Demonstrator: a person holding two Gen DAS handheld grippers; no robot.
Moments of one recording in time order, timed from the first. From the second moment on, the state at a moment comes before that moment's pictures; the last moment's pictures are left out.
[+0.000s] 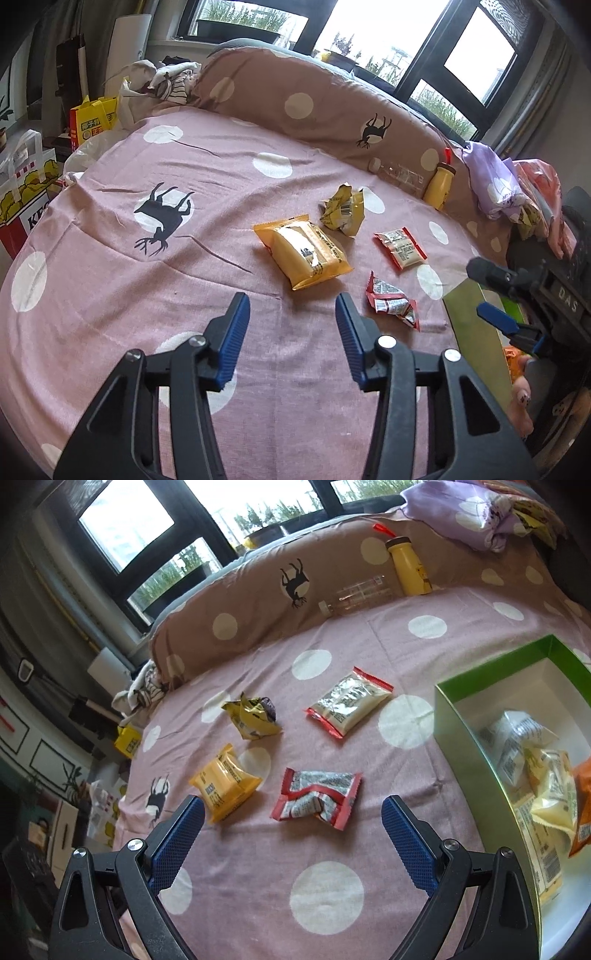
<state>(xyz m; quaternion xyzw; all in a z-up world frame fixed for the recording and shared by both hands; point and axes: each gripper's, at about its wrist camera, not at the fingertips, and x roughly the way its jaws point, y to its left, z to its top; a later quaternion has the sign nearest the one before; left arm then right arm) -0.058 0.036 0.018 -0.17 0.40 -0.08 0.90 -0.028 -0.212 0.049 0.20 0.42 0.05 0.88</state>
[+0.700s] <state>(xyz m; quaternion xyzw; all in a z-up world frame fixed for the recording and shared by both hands) -0.044 0.065 0.009 -0.21 0.43 -0.06 0.88 0.131 -0.129 -0.039 0.09 0.51 0.04 0.85</state>
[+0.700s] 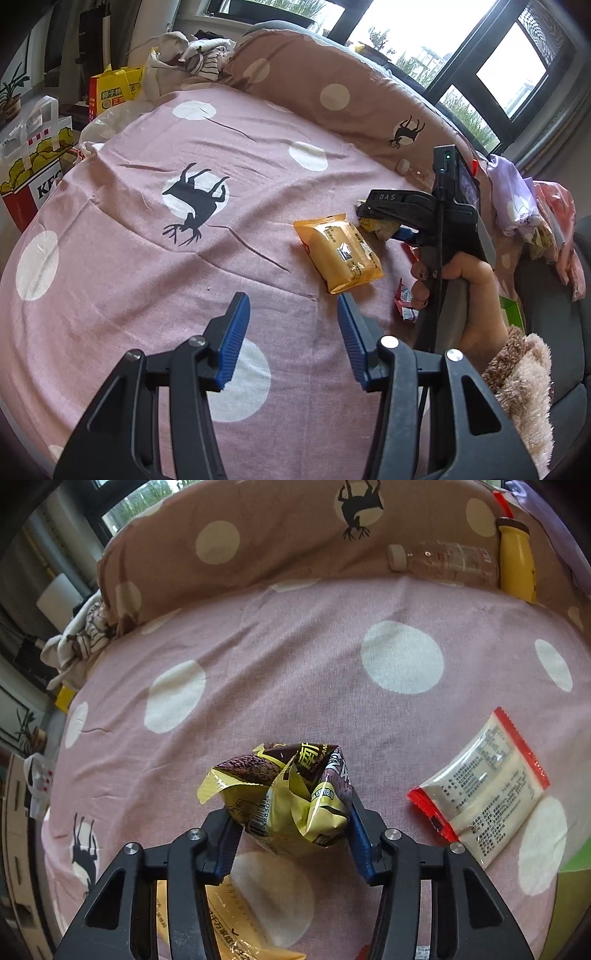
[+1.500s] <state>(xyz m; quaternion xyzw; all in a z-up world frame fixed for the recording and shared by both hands) -0.052 0.020 0.006 -0.16 0.45 -0.12 0.87 -0.053 -0.178 -0.012 0.13 0.52 0.07 0.84</state>
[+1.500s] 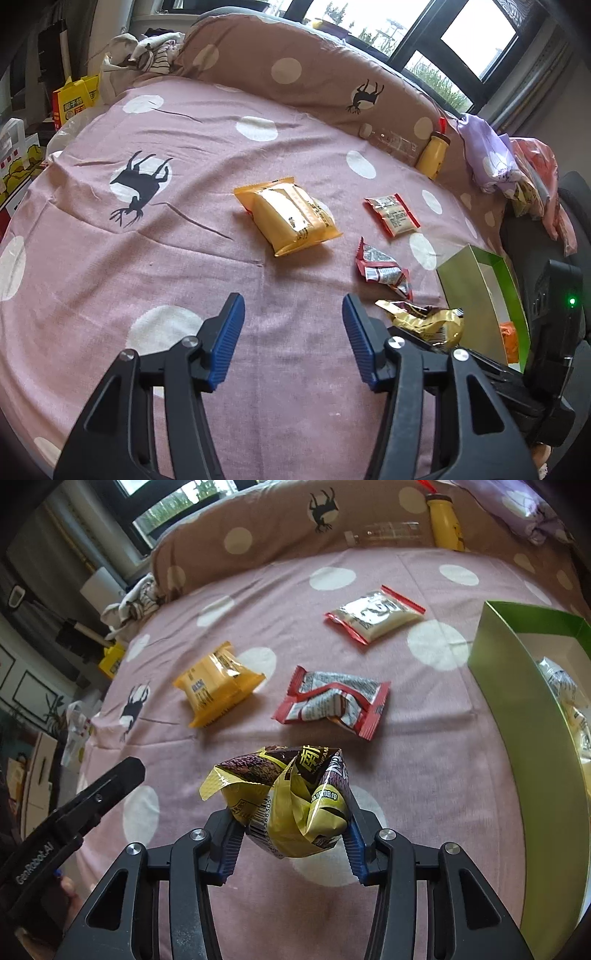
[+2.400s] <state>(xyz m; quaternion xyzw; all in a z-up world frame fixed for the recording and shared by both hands) -0.052 -0.069 -0.032 -0.14 0.50 -0.27 0.81 -0.045 -0.225 -0.032 0.32 0.50 0.15 0.79</state>
